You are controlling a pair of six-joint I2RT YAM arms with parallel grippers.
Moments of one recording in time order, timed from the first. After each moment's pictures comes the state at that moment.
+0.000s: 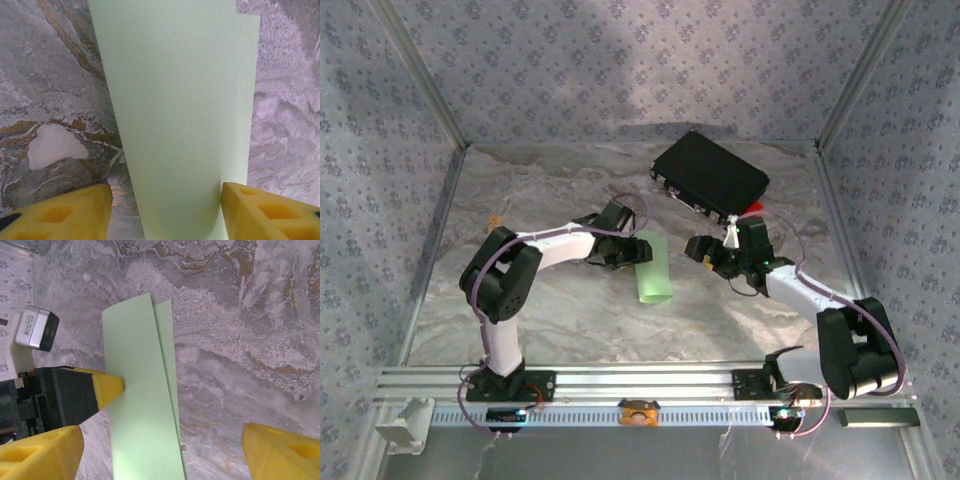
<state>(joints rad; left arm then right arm) -0.66 1.88 1.14 -0.35 0.29 -0.72 0.28 1.30 0.57 -0.01 -0.49 0.73</state>
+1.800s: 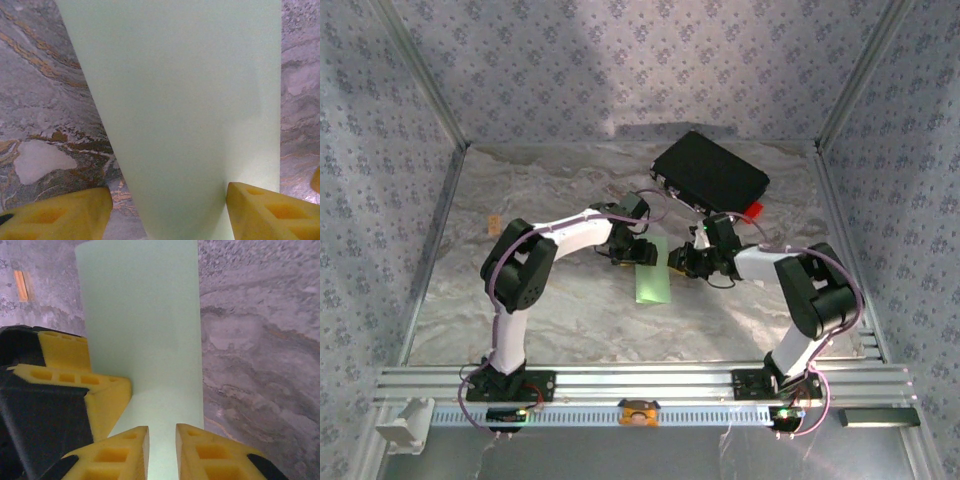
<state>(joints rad) -0.70 2.02 1.39 -0.66 0.22 -0.52 0.42 1.68 0.71 0.08 -0.61 0.76</state>
